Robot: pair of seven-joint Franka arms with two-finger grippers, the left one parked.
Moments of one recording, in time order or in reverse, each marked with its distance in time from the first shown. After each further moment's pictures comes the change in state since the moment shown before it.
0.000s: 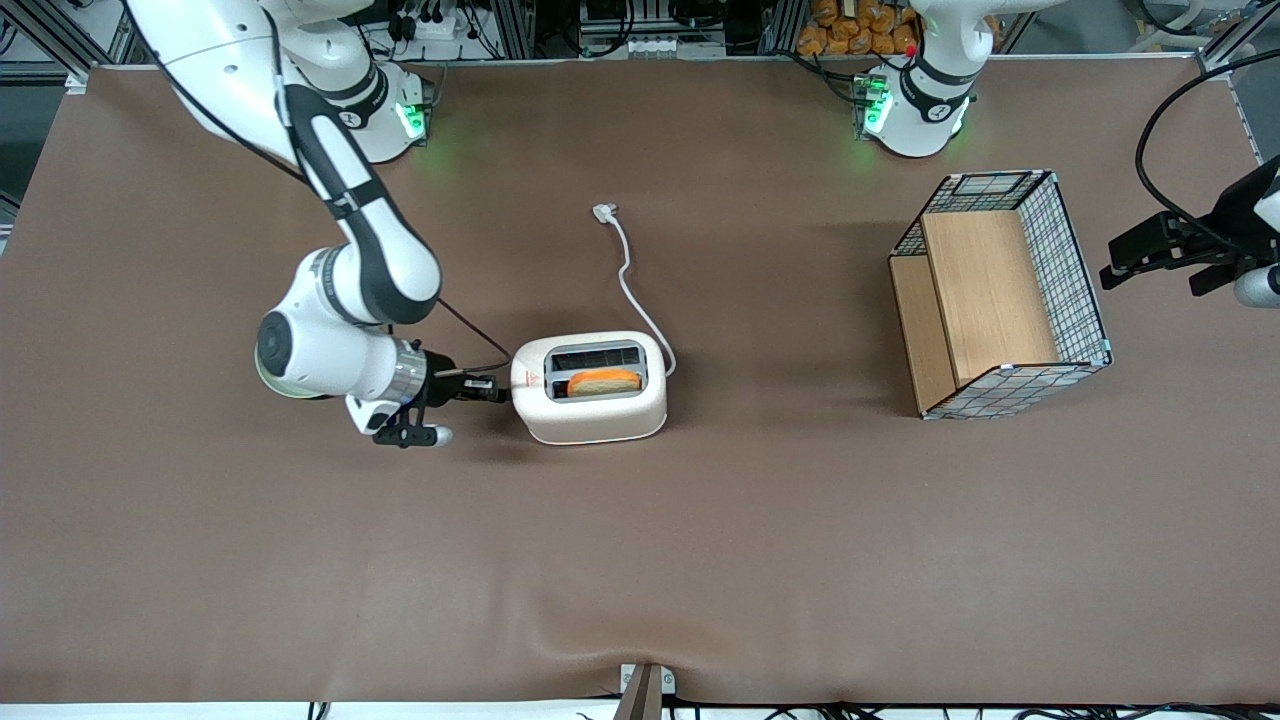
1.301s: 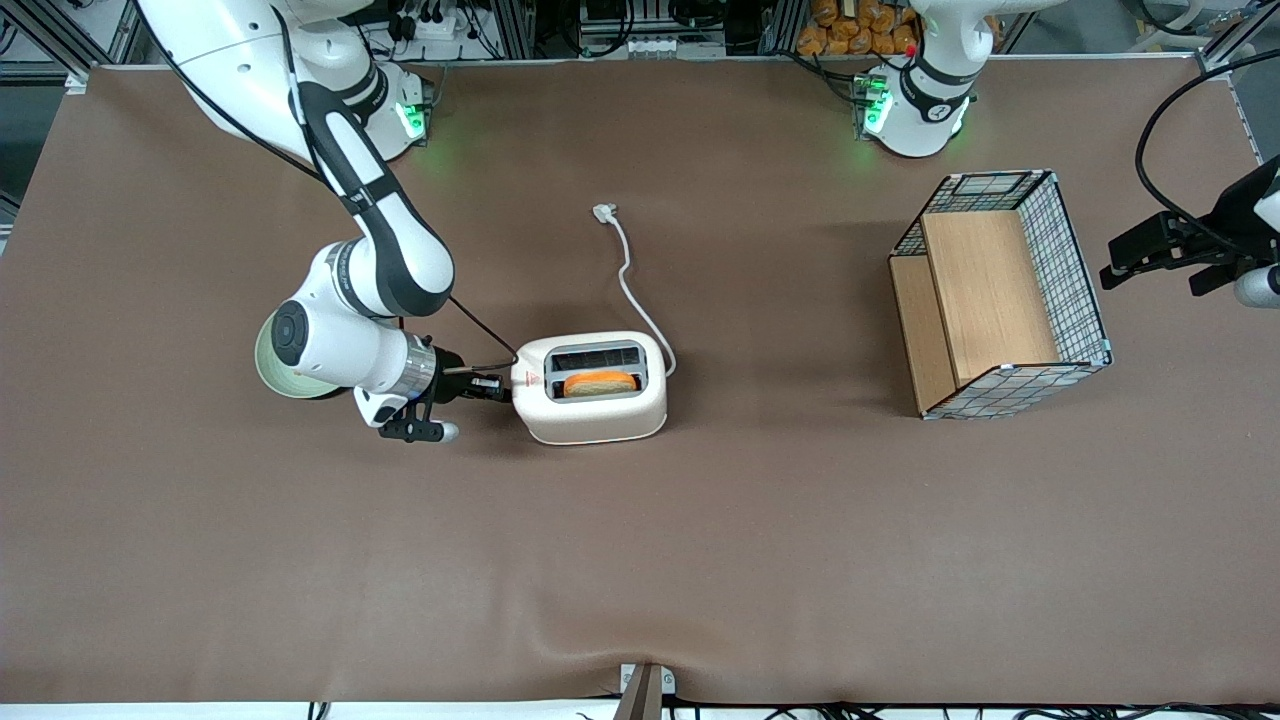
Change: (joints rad) arm 0.042 -0.007 0.012 -0.072 0.000 0.146 0.054
